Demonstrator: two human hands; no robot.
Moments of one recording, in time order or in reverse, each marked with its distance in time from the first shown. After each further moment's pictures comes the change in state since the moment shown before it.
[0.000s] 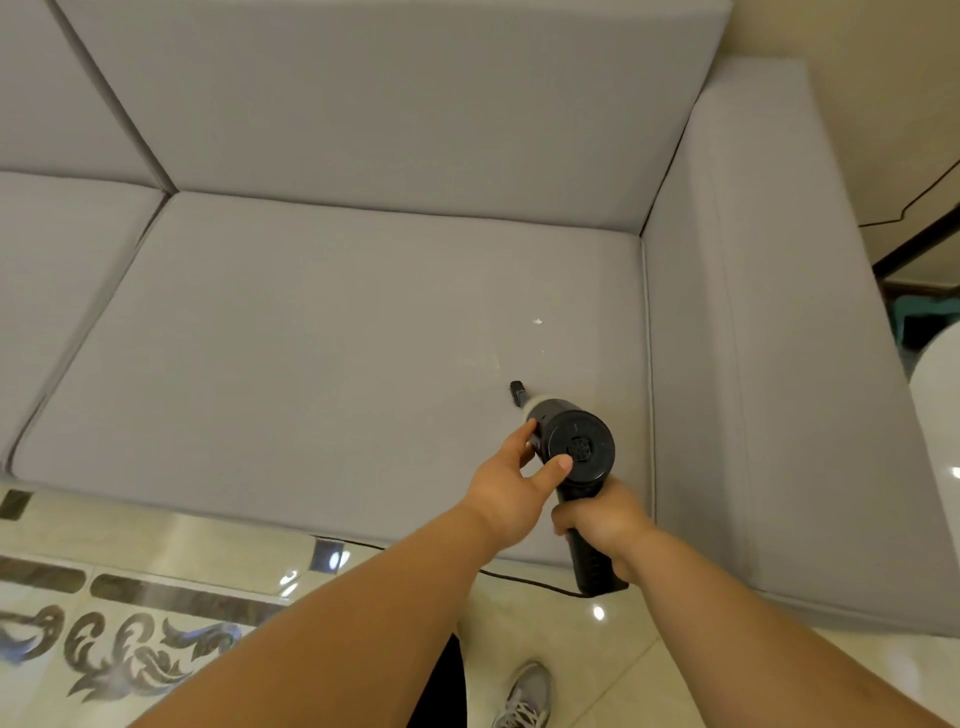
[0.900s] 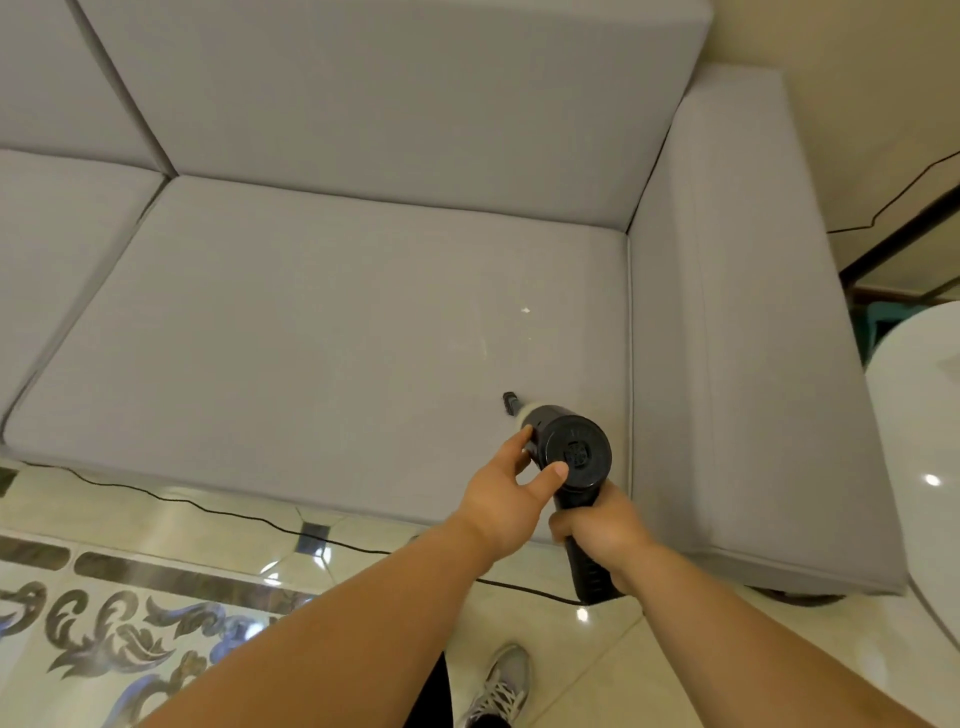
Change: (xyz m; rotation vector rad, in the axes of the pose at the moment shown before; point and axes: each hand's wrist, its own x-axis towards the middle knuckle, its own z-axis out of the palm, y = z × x) left_hand -0.042 -0.019 0.029 -0.087 0.013 0.022; right_hand -0.034 0.038 -0.007 -0.028 0.036 -0.044
